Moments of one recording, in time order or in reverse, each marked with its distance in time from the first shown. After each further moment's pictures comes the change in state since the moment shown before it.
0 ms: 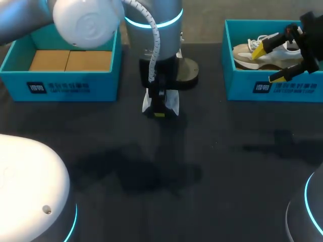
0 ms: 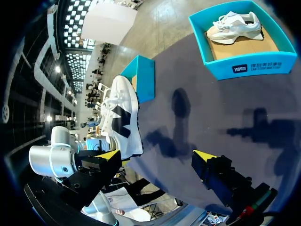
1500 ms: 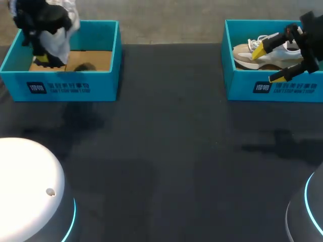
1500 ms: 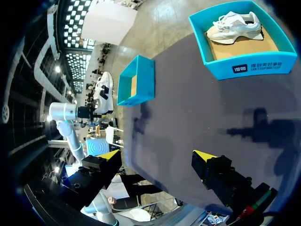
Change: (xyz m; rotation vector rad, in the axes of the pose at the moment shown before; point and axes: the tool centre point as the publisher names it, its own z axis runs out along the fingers) left arm -0.149 0.342 -0.024 -0.043 0.033 -0.039; right arm 0.000 0.000 0.000 0.000 0.000 0.000
